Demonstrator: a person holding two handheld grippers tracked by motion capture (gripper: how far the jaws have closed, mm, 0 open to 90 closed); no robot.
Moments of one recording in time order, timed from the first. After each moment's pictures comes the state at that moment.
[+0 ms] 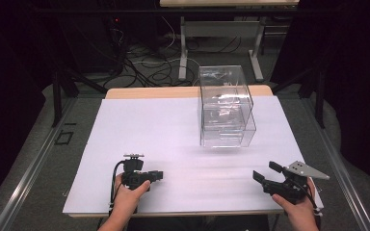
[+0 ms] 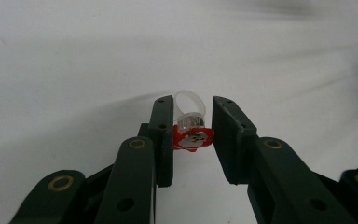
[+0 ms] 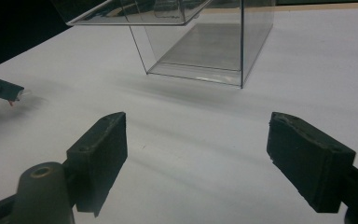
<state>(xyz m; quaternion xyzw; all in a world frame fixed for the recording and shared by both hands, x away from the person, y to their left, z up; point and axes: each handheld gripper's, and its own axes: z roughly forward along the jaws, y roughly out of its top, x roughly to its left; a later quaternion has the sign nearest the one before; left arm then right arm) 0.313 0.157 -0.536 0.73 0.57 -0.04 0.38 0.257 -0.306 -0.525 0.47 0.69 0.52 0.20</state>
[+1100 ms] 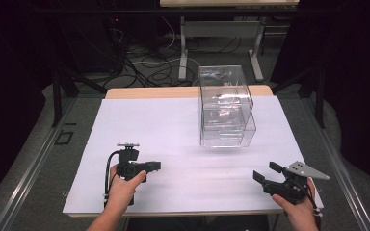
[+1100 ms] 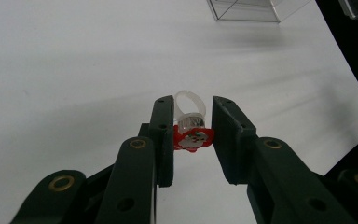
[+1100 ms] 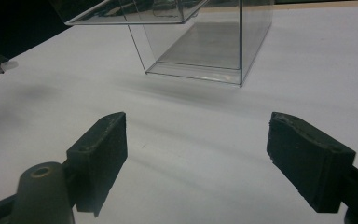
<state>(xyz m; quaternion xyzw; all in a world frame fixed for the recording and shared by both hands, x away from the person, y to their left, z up) 0.324 0.161 -0.495 0.72 0.57 -0.03 0.40 0.257 -0.307 -0.526 0.47 0.69 0.51 0.20</state>
